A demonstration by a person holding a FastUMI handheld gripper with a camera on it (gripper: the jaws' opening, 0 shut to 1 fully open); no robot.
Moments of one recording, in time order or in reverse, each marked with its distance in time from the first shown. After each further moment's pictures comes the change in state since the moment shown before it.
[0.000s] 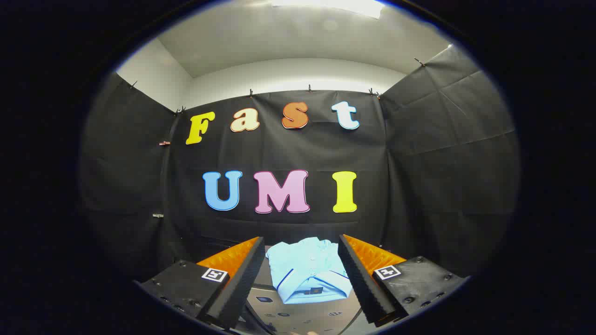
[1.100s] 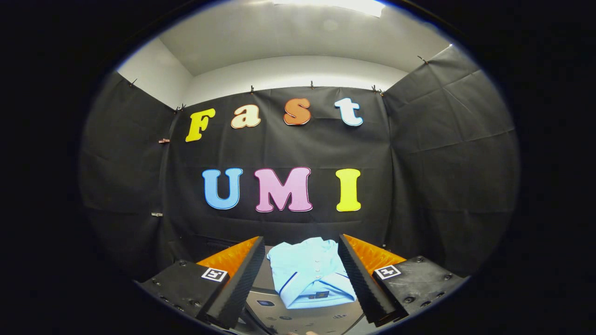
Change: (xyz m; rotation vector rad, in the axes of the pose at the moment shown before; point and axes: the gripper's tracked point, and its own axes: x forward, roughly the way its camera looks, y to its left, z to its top) arm 0.029 0.007 -0.014 0.002 0.011 0.009
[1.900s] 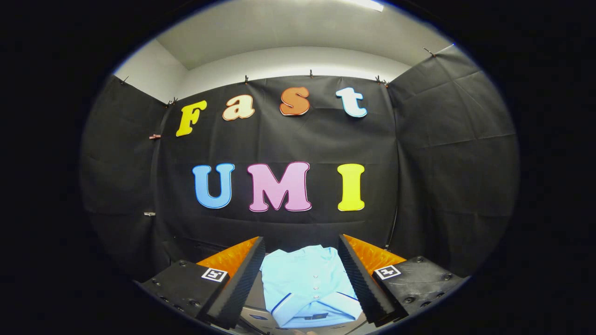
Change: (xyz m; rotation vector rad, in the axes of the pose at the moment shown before) arm 0.112 -0.011 -0.003 -0.001 0.081 -0.002
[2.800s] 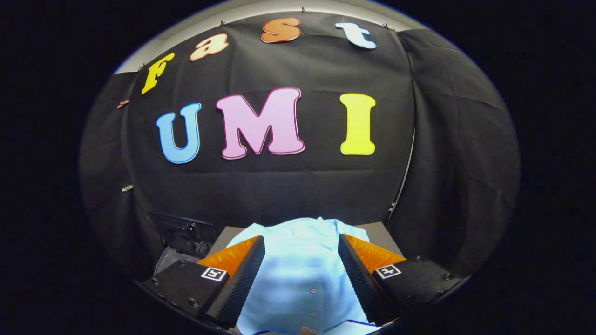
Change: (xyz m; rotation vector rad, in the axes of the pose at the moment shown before) arm 0.171 -0.035 -0.123 0.028 0.435 -0.065
